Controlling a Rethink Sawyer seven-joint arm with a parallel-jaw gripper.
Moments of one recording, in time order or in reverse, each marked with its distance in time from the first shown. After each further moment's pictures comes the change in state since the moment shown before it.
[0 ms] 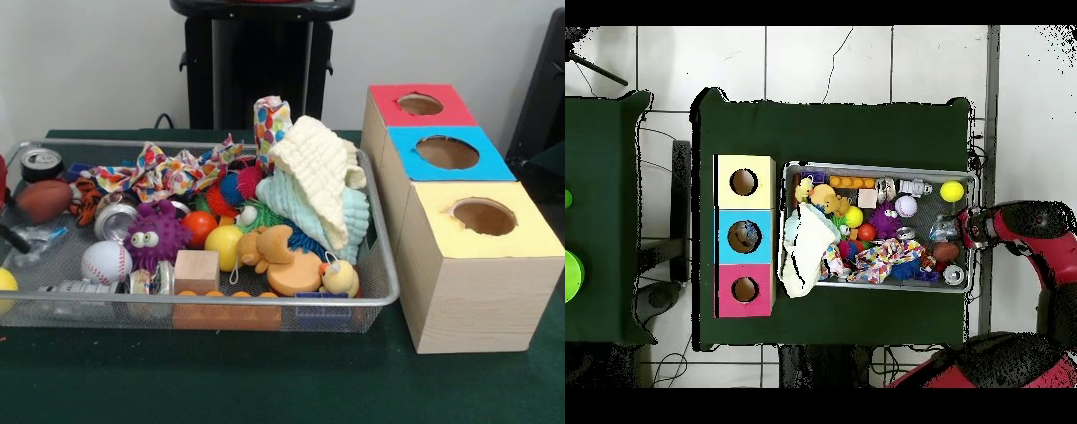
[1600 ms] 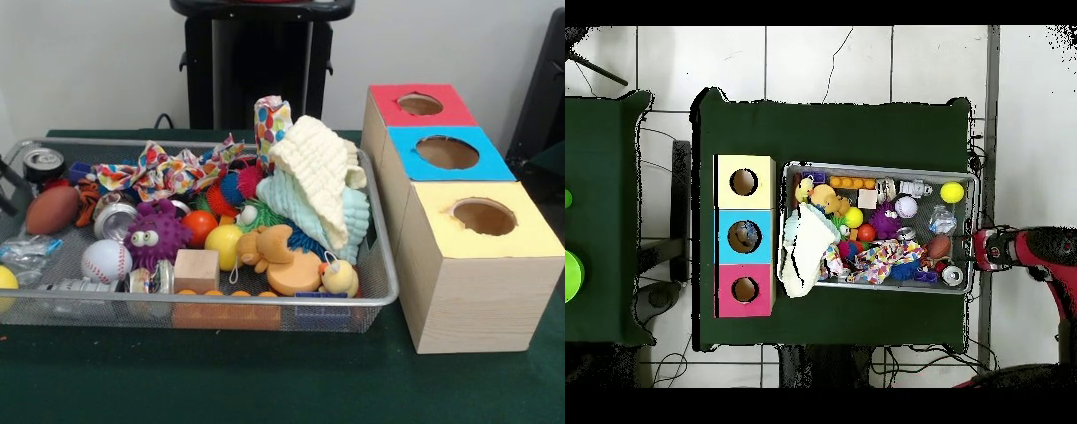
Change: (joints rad) arm -0.111 -0.071 0.029 0.115 -0.009 -0.010 0.000
